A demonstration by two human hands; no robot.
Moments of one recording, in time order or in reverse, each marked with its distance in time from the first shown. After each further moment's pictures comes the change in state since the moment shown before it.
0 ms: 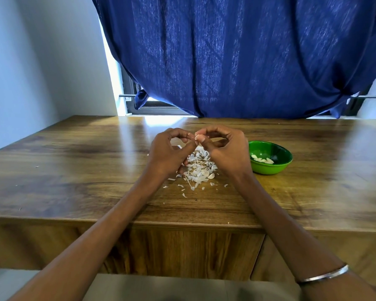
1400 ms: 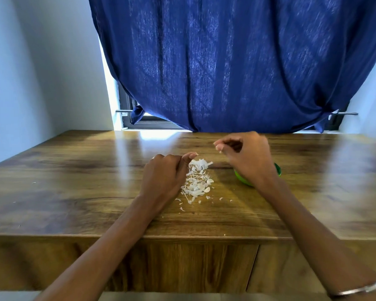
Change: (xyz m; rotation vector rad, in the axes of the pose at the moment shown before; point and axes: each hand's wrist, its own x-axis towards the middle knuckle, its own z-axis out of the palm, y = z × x) left_hand -0.010 -0.004 -0.005 0.589 0.059 0.336; right_hand 0.017 -0.020 -0.056 -0.481 -0.101 -0.027
